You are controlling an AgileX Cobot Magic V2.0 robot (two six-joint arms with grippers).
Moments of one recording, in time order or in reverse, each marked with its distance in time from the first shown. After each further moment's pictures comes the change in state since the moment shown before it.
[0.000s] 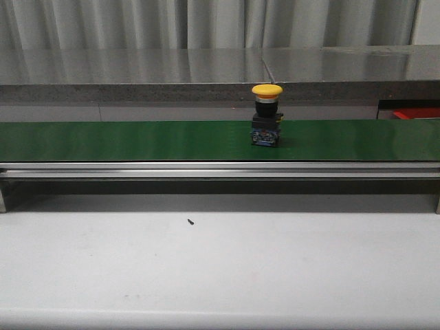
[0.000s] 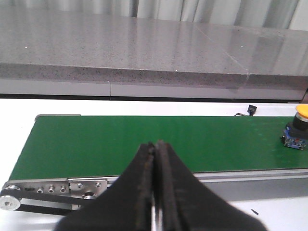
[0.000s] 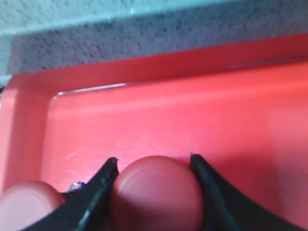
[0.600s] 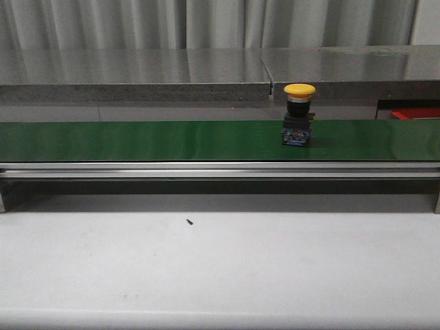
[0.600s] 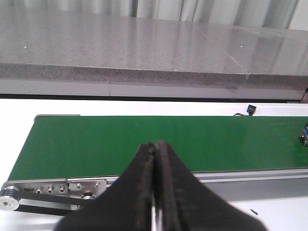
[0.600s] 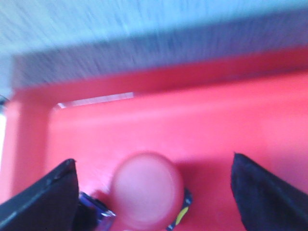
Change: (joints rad) left arm 0.000 0.000 0.000 0.000 0.000 0.000; right arm 0.000 -0.033 -0.006 0.000 -0.015 0.004
